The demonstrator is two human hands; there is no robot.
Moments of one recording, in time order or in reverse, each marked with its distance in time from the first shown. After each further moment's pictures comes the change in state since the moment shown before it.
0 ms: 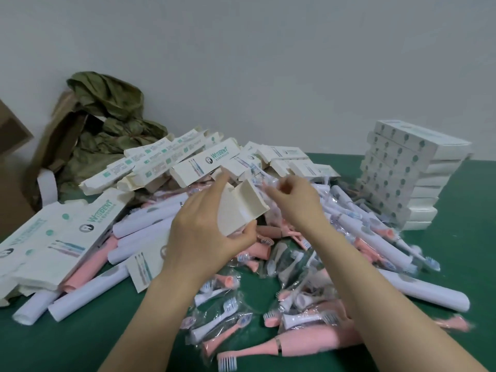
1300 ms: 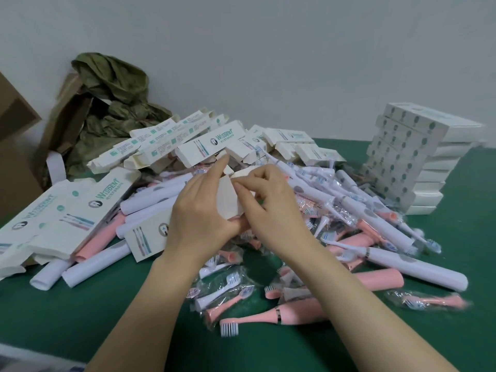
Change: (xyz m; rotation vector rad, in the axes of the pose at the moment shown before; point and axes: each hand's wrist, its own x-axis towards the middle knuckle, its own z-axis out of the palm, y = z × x) left_hand -0.009 -0.006 0.001 0.010 0.053 -0.001; right_hand -0.065 -0.032 0.017 0.077 -0.127 -0.355
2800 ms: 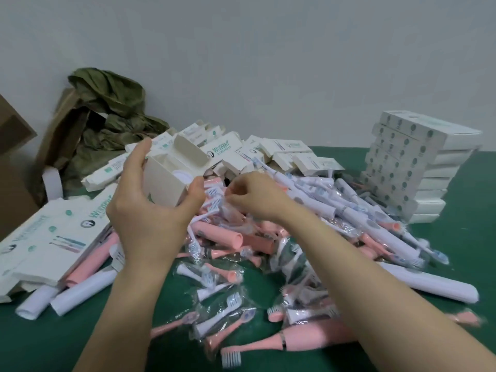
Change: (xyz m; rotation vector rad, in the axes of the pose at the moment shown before) left_hand 0.016 -0.018 -0.023 -0.205 0.405 -0.268; right_hand 0.068 0.039 0.004 -0.262 -0.321 0.080
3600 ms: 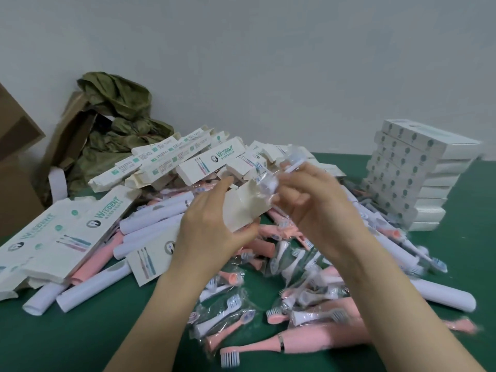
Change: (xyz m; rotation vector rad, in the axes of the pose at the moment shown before) left_hand -0.022 0.006 0.024 0.209 -0.456 0.152; right_hand -0.076 -0.026 -0.046 1.426 0.155 -0.070
